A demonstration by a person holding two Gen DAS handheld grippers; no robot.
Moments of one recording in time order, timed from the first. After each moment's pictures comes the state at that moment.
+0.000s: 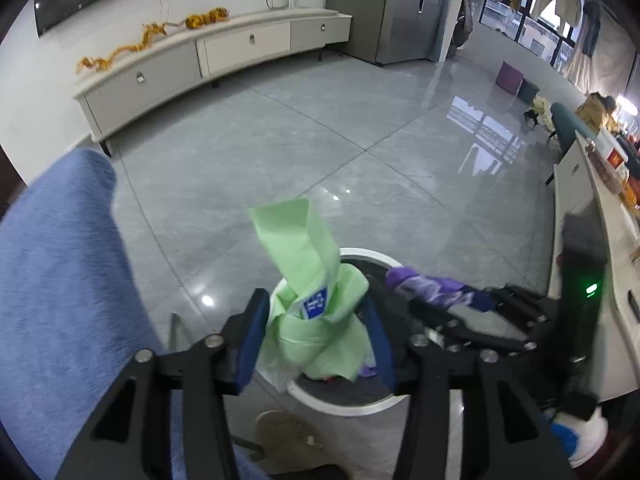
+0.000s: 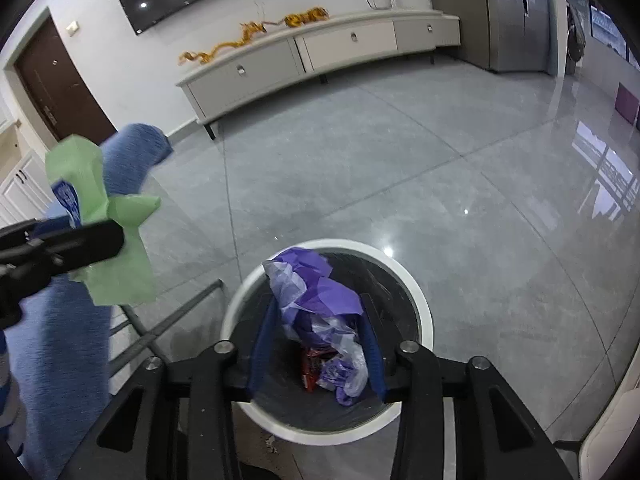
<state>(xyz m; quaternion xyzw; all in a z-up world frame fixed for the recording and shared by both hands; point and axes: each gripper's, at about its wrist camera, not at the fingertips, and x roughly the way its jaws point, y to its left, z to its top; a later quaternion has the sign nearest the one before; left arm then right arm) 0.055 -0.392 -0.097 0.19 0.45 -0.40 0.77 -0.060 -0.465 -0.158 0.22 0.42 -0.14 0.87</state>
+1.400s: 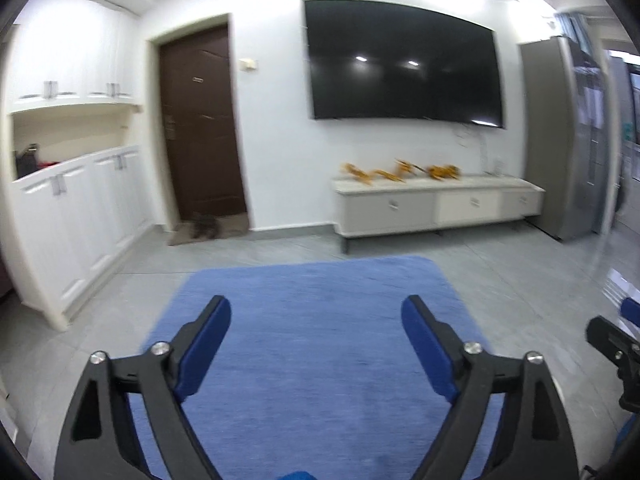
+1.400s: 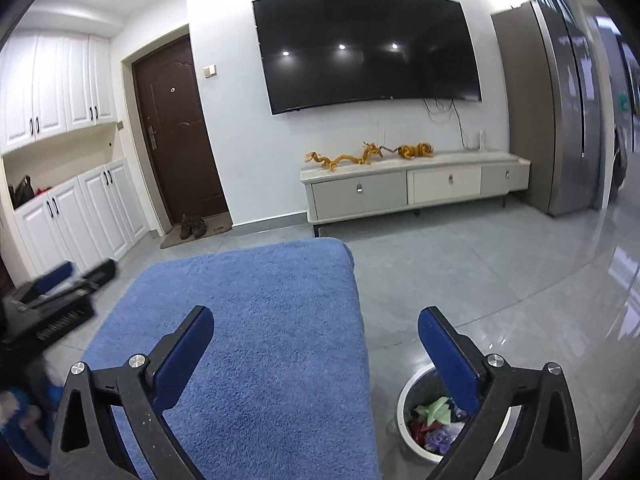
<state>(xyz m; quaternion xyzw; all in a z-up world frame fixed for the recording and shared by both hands) 0.004 -0.015 0.081 0.05 0.20 -0.06 0.98 -0.088 -0.207 0.067 0.10 0.22 -0.06 0.97</state>
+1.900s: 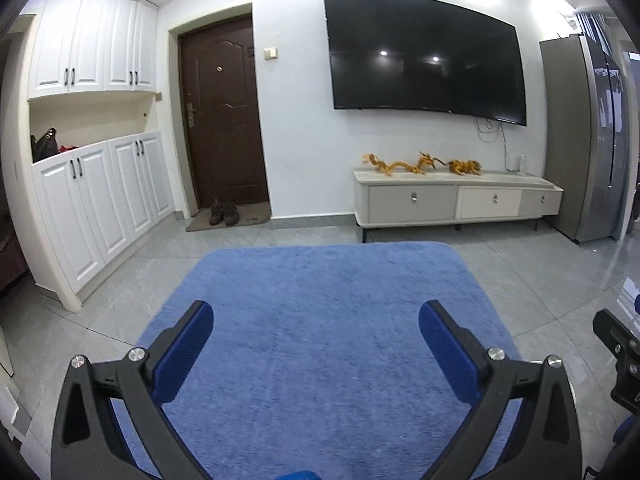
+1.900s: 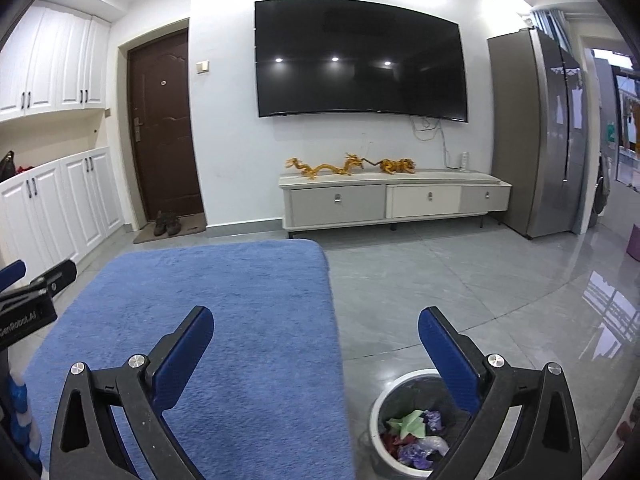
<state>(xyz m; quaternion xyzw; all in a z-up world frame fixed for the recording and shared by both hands) 0.006 -0.017 0.048 0.05 0.22 -0.04 0.97 -0.084 -0.207 0.033 0.06 0.21 -0.11 0.97</state>
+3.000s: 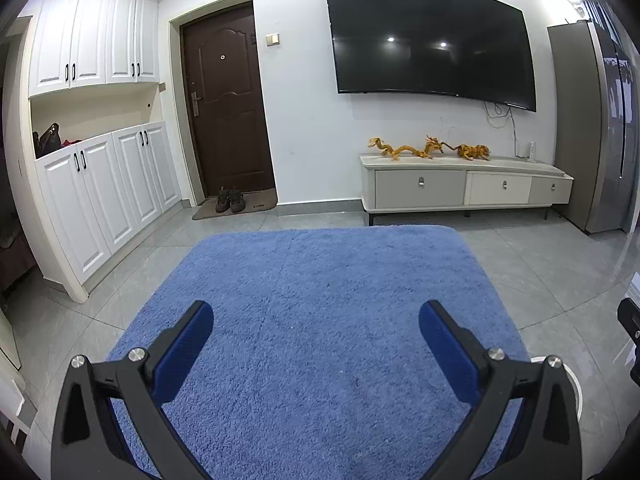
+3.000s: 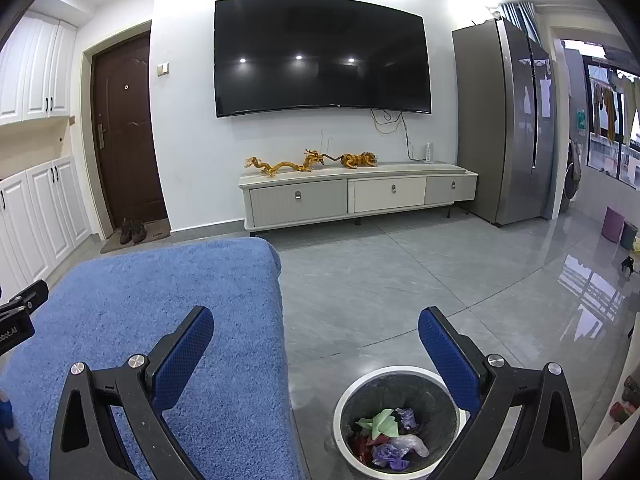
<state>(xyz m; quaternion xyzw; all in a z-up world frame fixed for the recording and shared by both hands) 0.020 -0.043 0.025 0.06 0.24 -0.02 0.97 -0.084 -0.250 0.017 0.07 0.21 -0.17 0.96</state>
